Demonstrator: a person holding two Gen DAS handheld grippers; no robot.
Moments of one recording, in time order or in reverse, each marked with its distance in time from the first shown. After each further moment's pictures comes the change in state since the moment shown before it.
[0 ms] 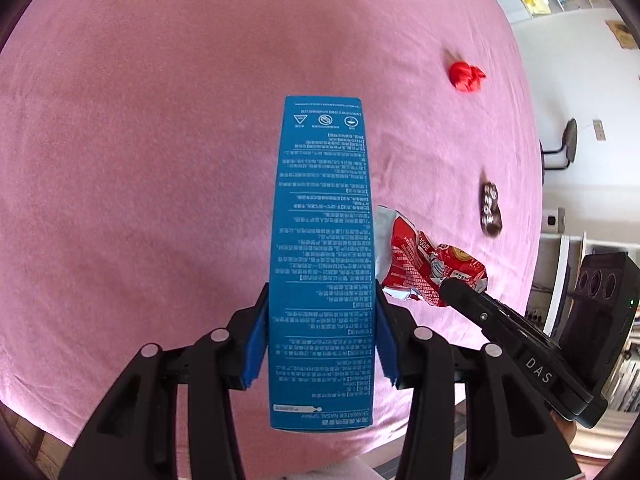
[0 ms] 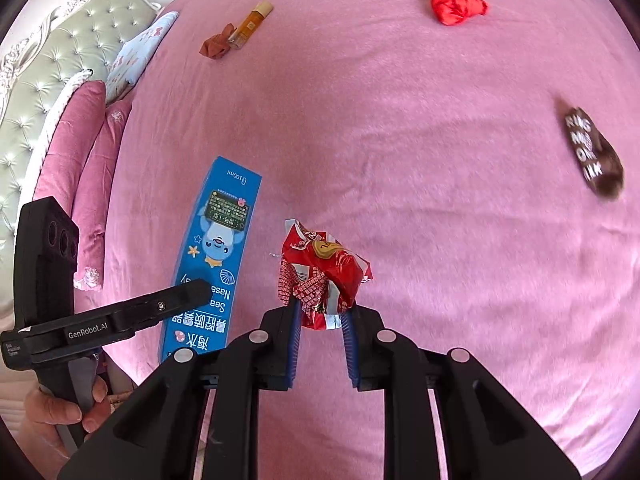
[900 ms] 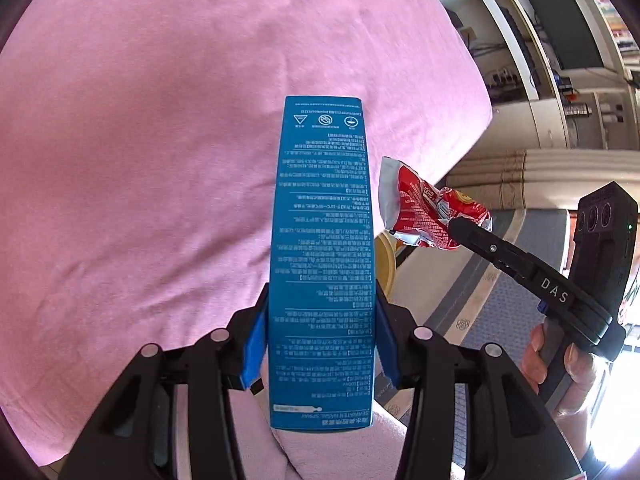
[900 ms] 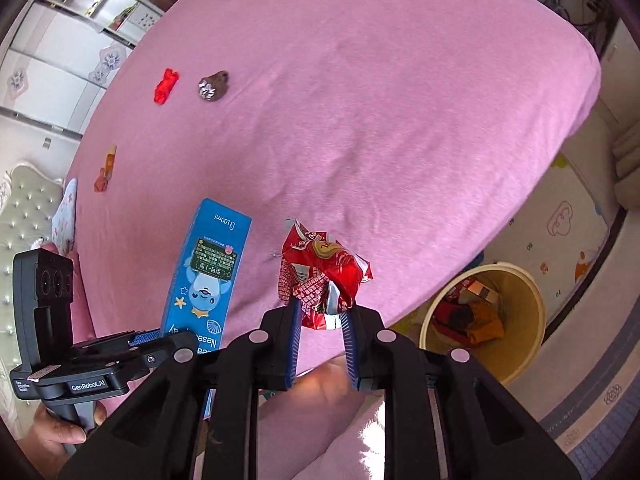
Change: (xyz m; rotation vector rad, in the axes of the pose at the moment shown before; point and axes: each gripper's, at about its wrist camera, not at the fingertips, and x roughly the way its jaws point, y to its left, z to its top) left arm 0.098 -0.223 -0.254 0.663 0.393 0.012; right arm -0.170 -0.210 -0.314 0.646 -0.261 -0.110
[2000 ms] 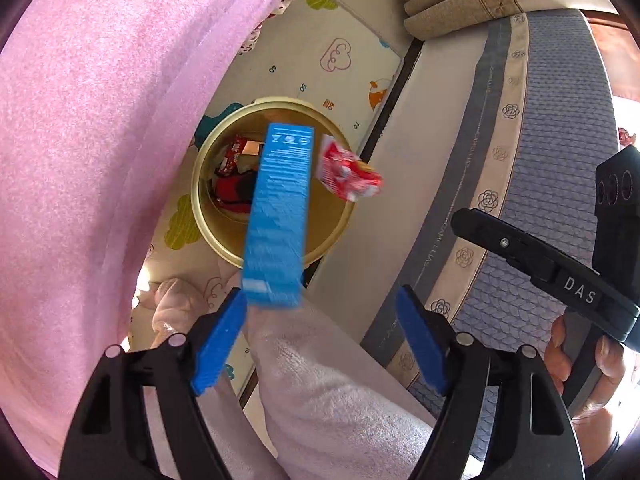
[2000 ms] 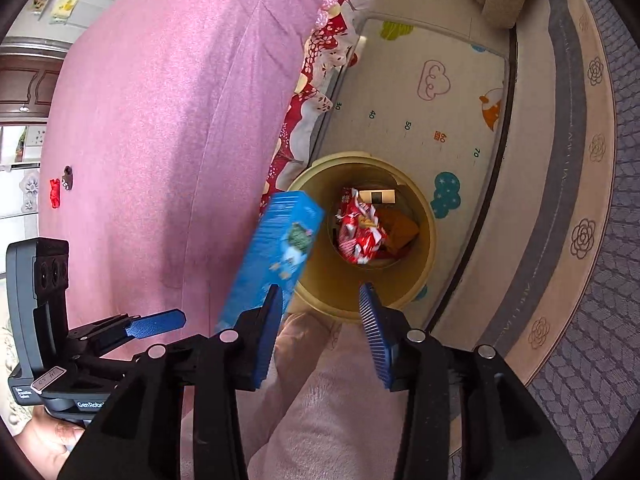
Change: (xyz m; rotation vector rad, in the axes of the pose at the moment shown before) left arm 0.228 -0.188 -0.040 0.403 0.444 0.147; right arm -0.022 -0.251 -0.119 0.488 0.065 -0.054
